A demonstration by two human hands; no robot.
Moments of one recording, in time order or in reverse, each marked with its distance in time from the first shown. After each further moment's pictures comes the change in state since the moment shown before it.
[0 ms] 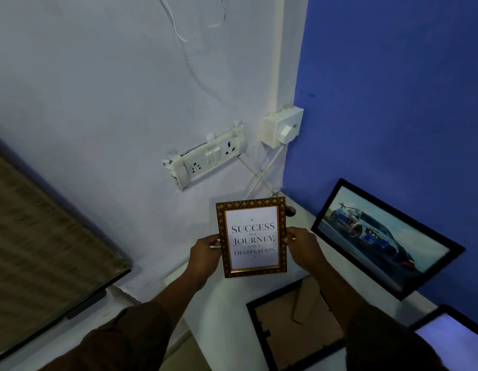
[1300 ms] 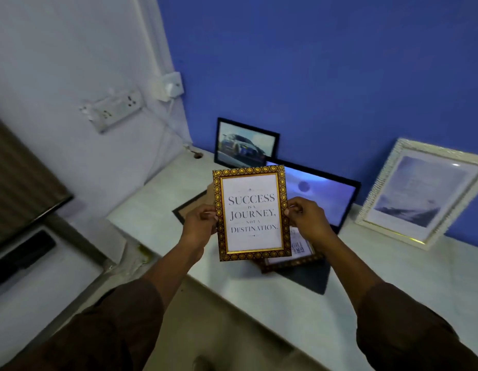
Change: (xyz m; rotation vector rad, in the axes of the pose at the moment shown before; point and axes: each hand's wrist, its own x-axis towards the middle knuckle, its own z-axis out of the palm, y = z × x) left_hand -0.398 -0.020 0.149 -0.228 -0.327 0.049; right_hand -0.490 0.182 -0.134 0.283 0.347 0.216
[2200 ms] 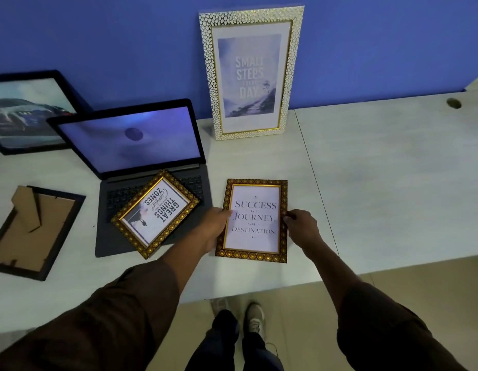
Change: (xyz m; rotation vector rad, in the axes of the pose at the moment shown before) left_hand -0.022 -0.119 0.309 0.519 -0.746 -0.459; right_hand -0.116 0.282 -0.079 0.072 0.365 0.785
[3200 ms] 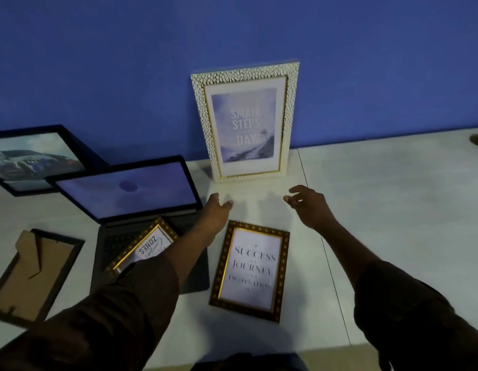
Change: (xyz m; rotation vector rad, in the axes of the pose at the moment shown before) left_hand 0.070 0.150 0.005 0.159 0.224 0.227; right_hand 0.147 -0.110 -0.107 -0.053 -0.004 -0.330
